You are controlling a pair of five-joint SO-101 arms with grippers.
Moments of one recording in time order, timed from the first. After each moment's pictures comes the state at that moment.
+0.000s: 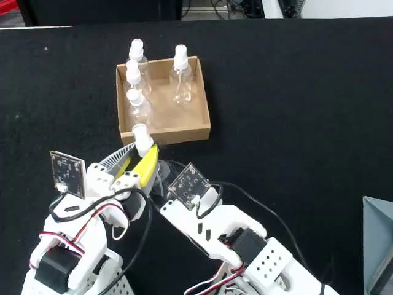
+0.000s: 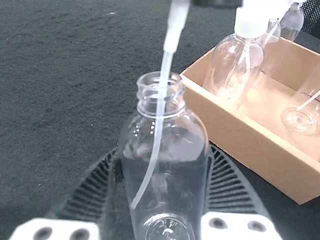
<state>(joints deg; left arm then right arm) 21.8 -102.0 66.3 54.5 15.8 -46.4 -83.8 91.6 28.2 4.4</state>
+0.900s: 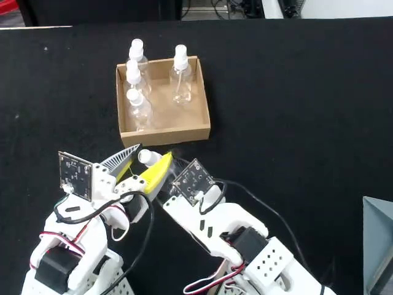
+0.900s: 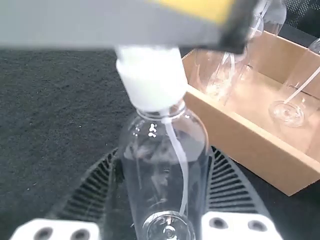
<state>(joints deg) 22.2 -102.0 66.3 56.0 10.5 -44.0 -83.8 91.6 28.2 4.3</state>
